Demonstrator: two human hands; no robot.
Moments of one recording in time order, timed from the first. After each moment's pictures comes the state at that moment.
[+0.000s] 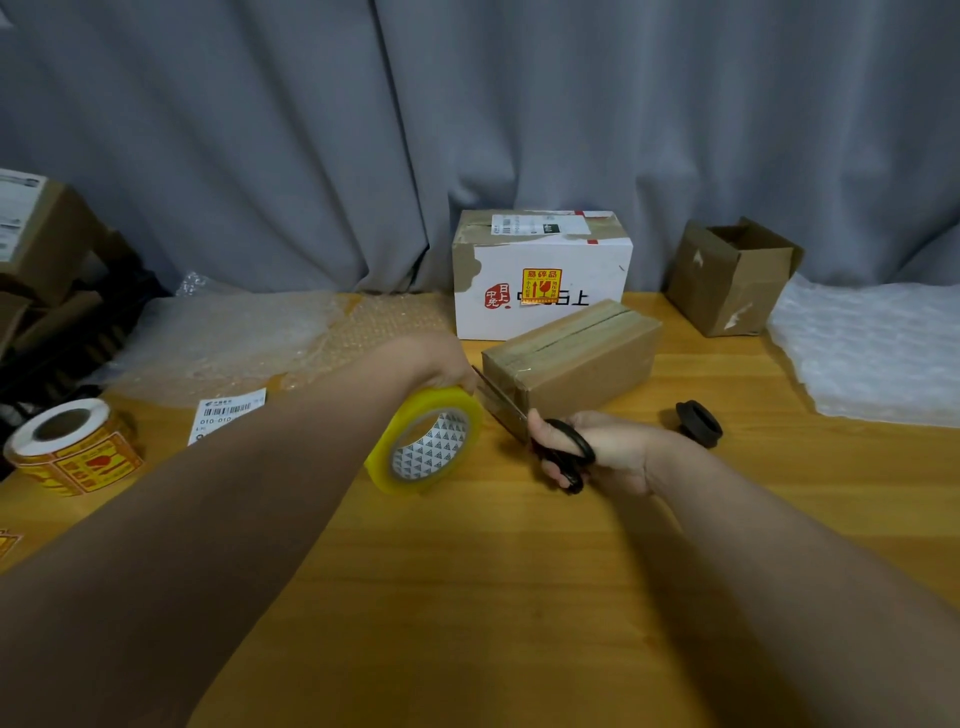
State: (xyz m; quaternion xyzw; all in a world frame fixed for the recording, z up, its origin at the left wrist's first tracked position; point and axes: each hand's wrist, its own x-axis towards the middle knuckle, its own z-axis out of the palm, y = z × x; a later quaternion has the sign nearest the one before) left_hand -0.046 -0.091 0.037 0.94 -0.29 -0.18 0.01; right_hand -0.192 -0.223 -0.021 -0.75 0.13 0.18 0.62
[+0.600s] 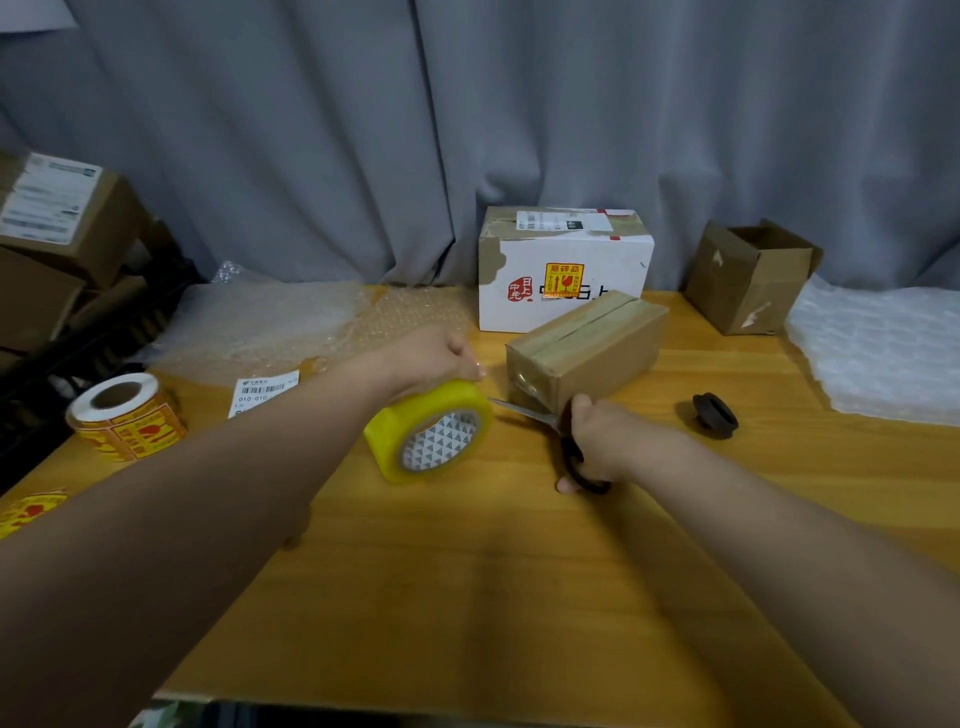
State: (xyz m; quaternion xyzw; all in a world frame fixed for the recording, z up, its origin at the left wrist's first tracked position) left_hand -0.071 -0.031 0.041 0.89 -0.30 -0.16 0.29; right_hand -0.186 -0.192 -0.011 -0.96 0.20 0.19 0.07
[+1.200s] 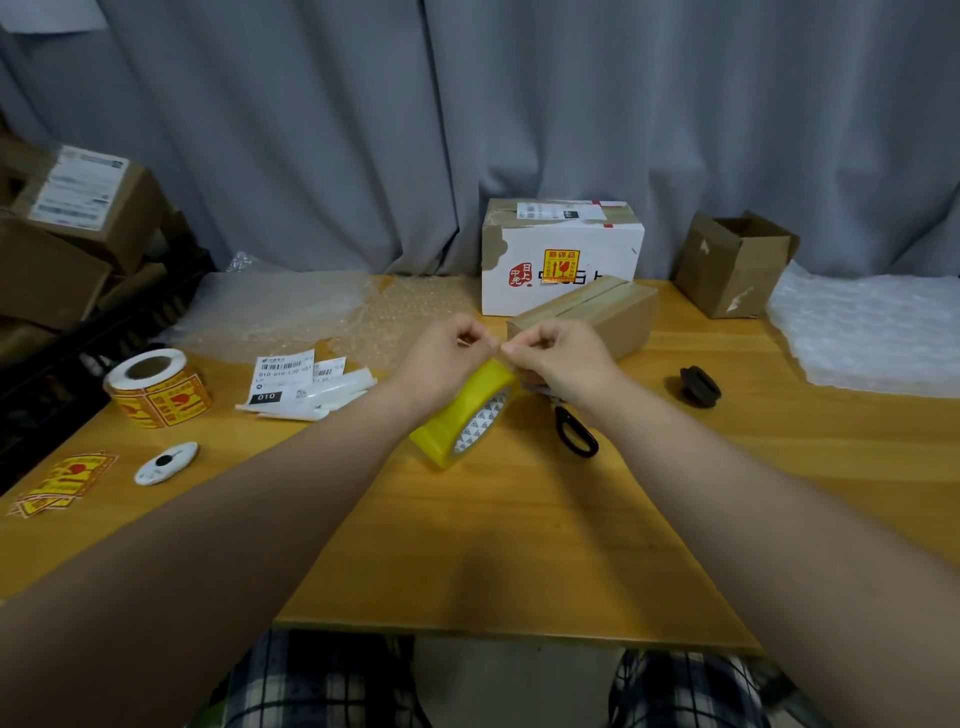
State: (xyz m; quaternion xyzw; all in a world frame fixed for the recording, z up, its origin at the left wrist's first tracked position) left_hand -0.122 -0.016 0.018 0.82 -0.32 -0.02 0.47; right_hand -0.196 -0.143 0.017 -0.79 0.15 -0.13 0.57
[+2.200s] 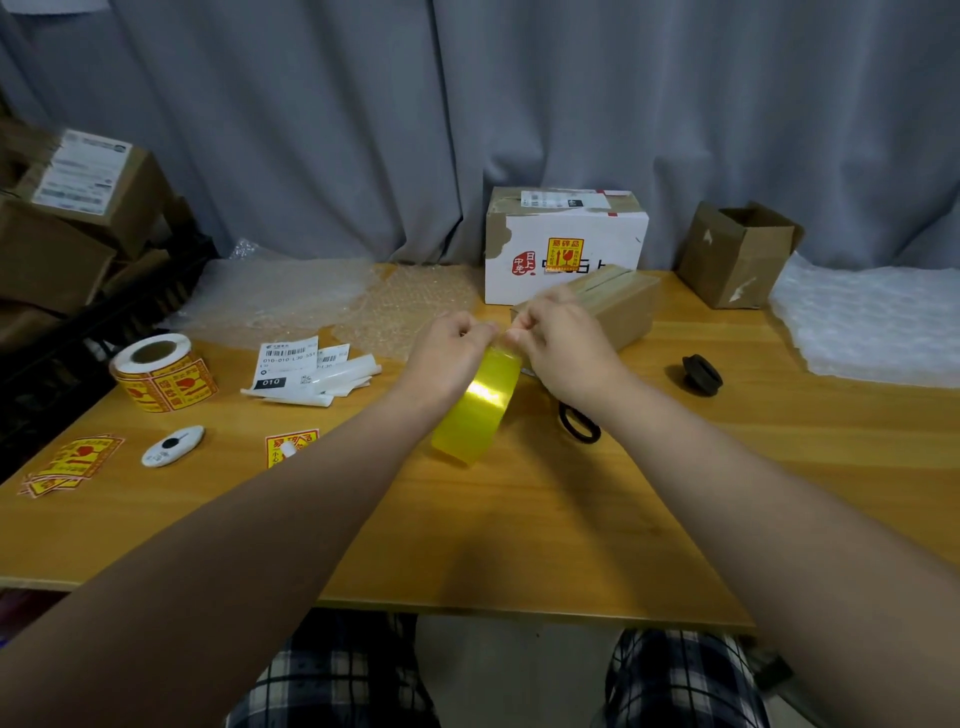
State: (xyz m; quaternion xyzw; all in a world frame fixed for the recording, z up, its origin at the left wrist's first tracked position) left_hand -0.137 -0.014 0.012 0.81 -0.25 -0.03 0.53; right_hand -0.200 -0.136 0.023 -0.93 0.08 -0.23 0.27
